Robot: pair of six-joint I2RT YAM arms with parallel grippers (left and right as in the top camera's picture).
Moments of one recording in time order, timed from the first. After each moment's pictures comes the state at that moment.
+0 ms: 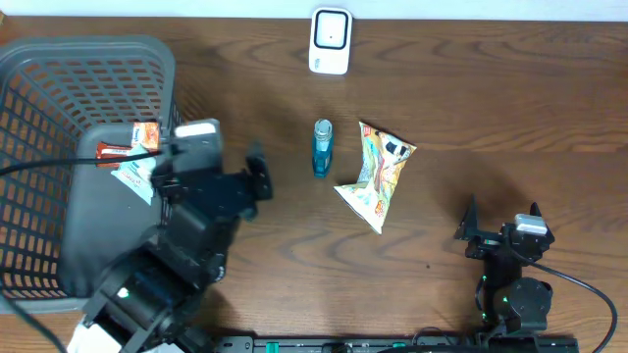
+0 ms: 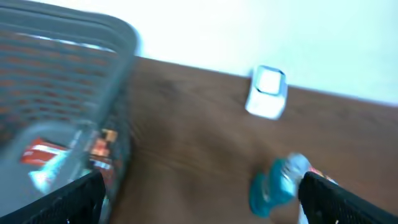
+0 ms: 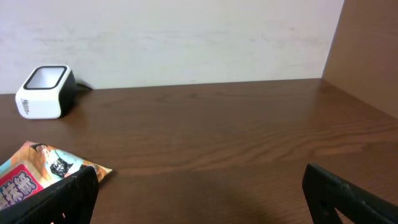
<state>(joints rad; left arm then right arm) -0.66 0.90 1.12 -0.76 -0.62 -0.51 0.01 0.01 0.01 -0.05 0.17 0.02</state>
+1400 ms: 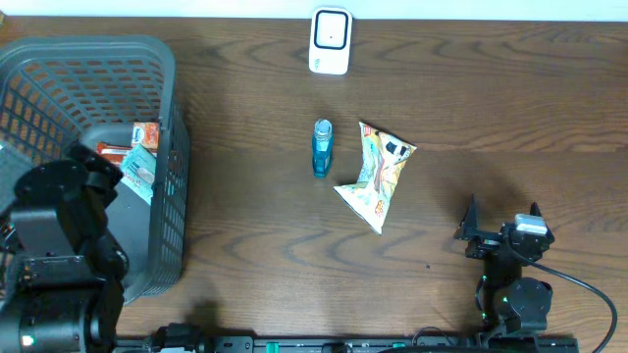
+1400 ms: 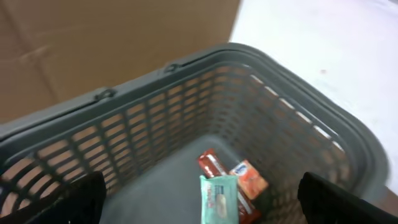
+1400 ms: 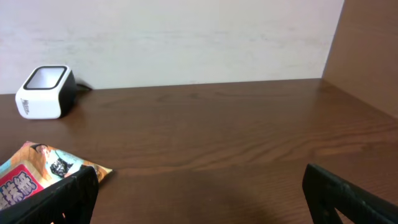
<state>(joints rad) 0.04 0.86 1.32 -1.01 -0.65 -0.56 0.01 0.01 0.01 -0.05 0.17 0.02</state>
